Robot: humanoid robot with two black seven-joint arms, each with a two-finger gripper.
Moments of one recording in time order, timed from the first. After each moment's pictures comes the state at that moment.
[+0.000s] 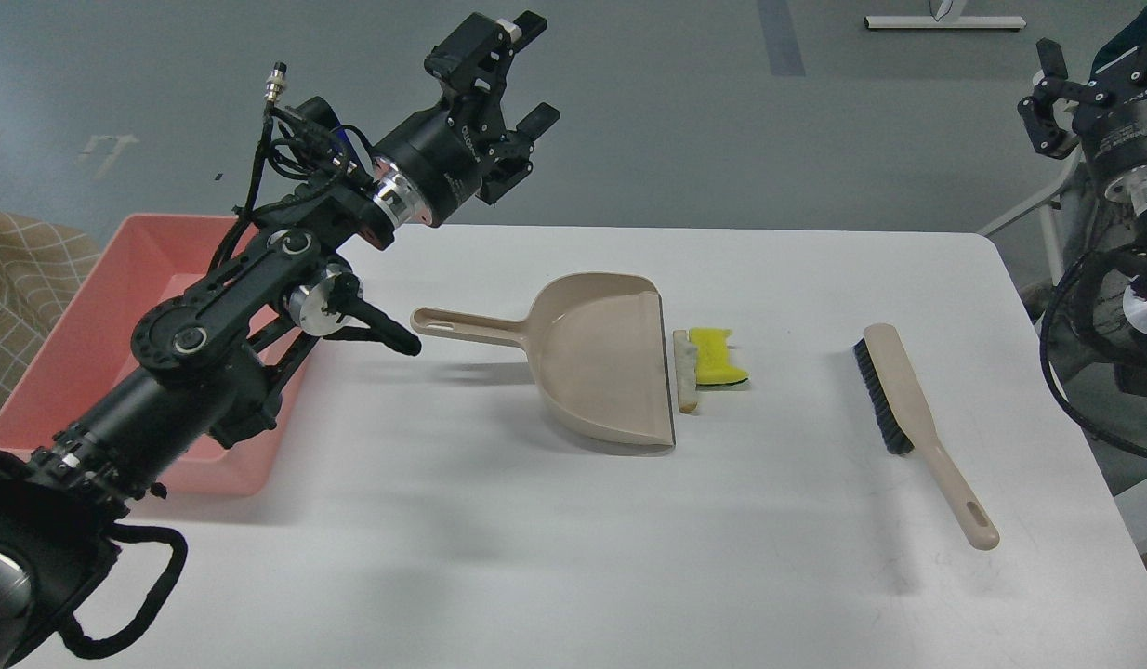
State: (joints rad) left arm -0.69 0.33 -0.90 -1.24 0.86 -0.20 -0.18; right arm 0.80 -0.53 0.84 0.83 -0.12 0.18 0.45
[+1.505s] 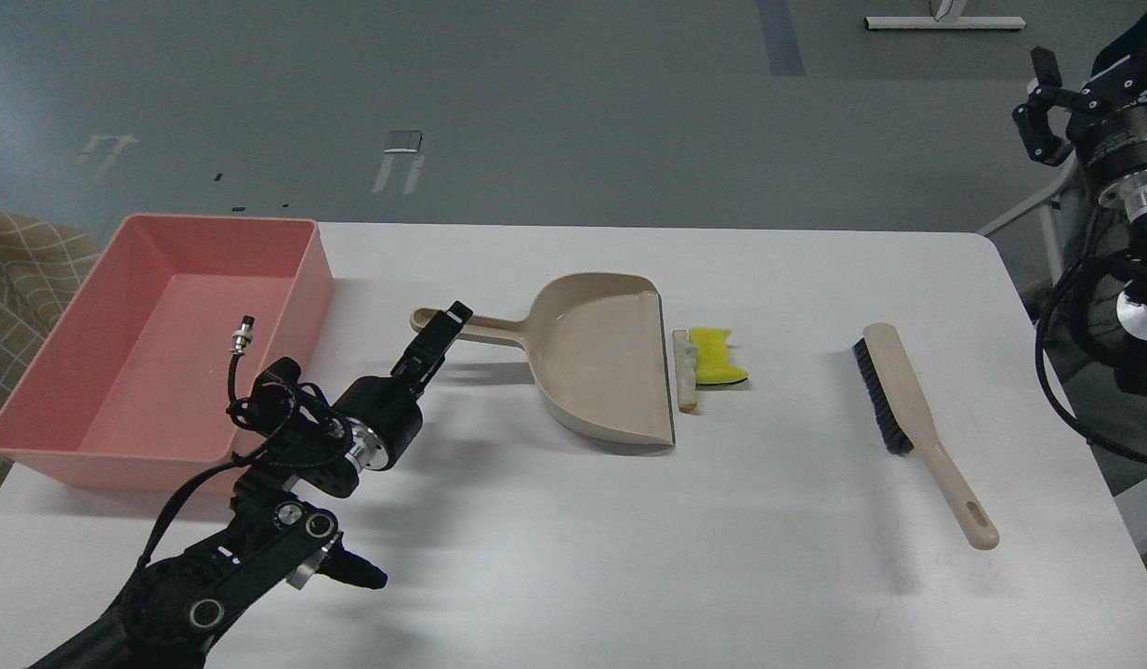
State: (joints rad) left arm -0.19 0.30 -0.88 -1.34 1.32 0.25 -0.03; right arm 0.79 -0.52 0.84 0.83 -0.12 0.17 0.45
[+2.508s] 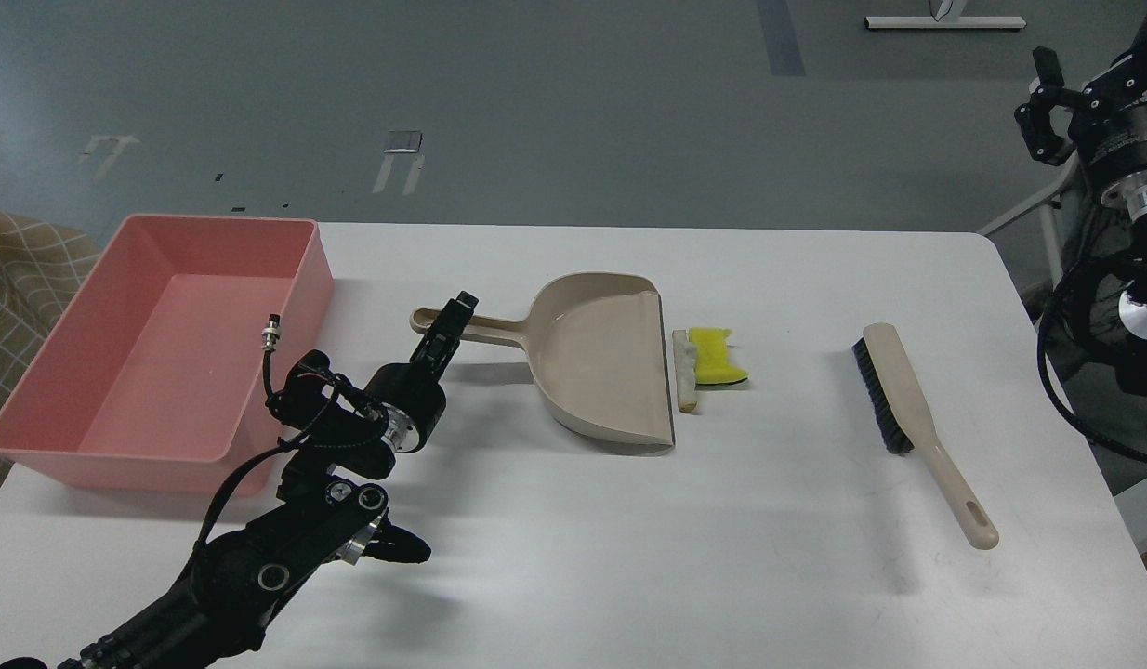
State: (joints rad) left arm -0.28 0.17 -0.87 -1.17 1.31 0.32 -0.03; right arm 0.80 -0.53 0.84 0.83 -0.12 0.17 0.45
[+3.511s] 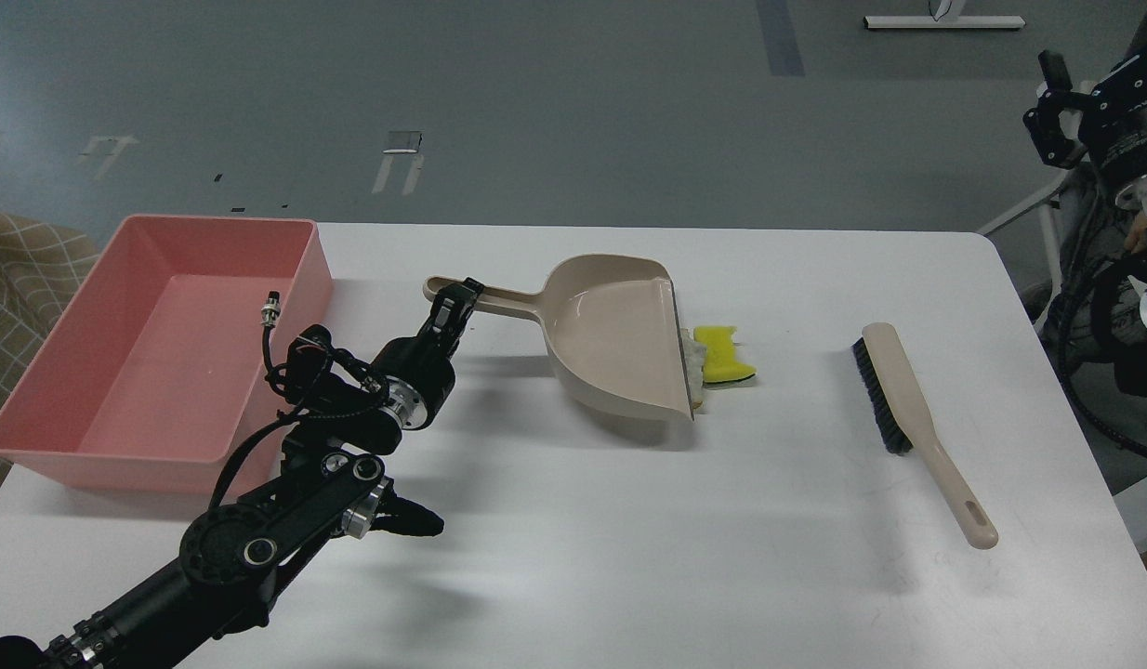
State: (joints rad) left arm -0.33 0.20 -0.86 -1.27 1.18 0.32 0.04; right arm 0.81 -0.60 0.75 0.87 -0.14 0.18 0.42
